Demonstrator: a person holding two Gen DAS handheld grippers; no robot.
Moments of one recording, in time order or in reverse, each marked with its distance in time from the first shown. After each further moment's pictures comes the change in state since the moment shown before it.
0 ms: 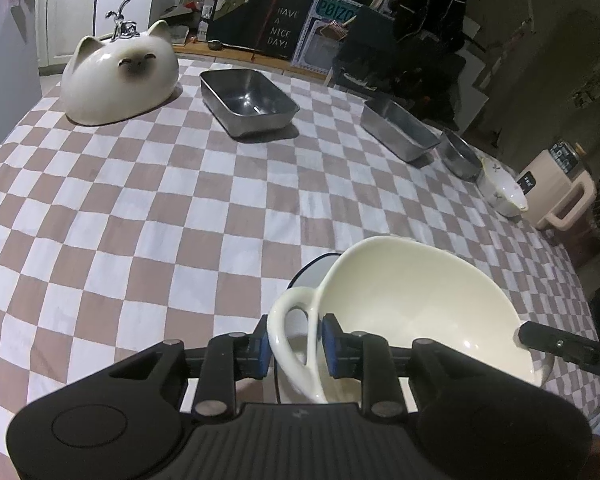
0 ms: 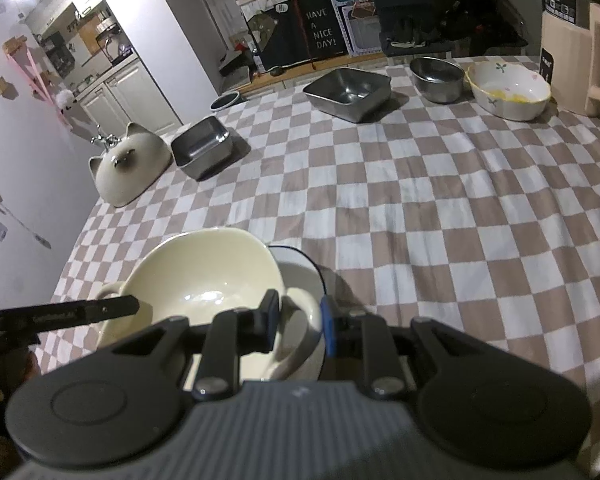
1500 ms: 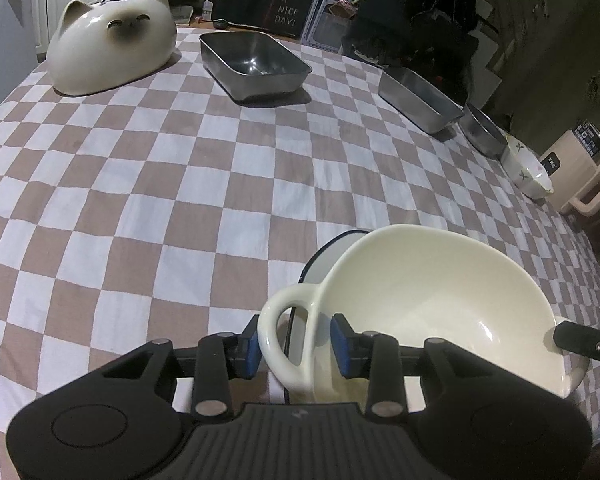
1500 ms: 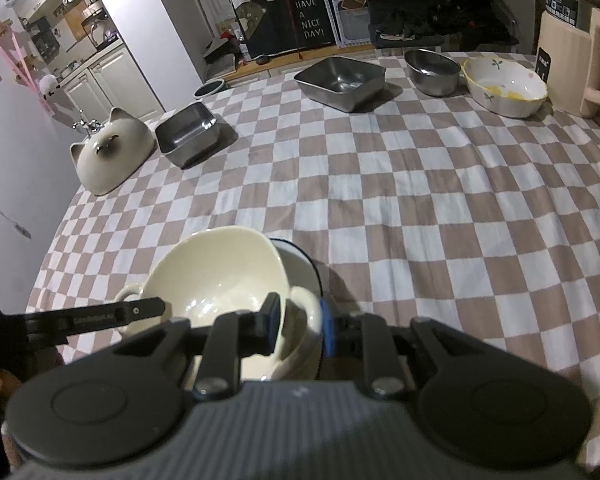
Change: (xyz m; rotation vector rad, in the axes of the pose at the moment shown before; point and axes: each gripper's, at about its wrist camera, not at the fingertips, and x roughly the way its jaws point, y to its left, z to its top) left arm 0.049 0.004 -0.004 0.001 0.058 0.029; right arm 0.013 0.005 0.003 -0.013 0.037 -0.062
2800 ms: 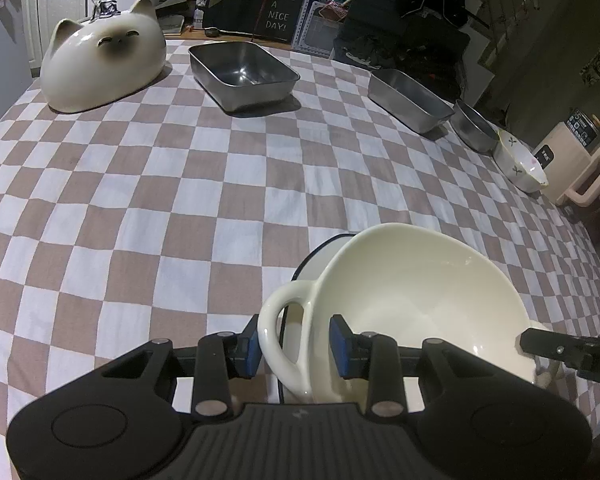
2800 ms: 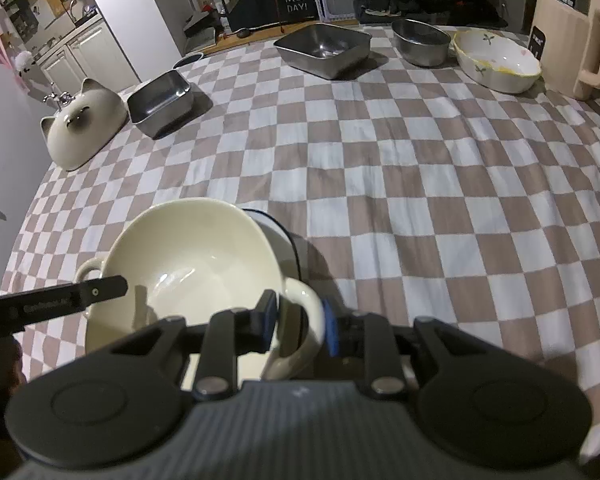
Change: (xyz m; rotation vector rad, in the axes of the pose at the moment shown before) left arm -0.007 -0.008 0.000 0.049 -0.014 0.010; right arm 0.026 0.000 -0.001 -0.002 0.083 -0.073
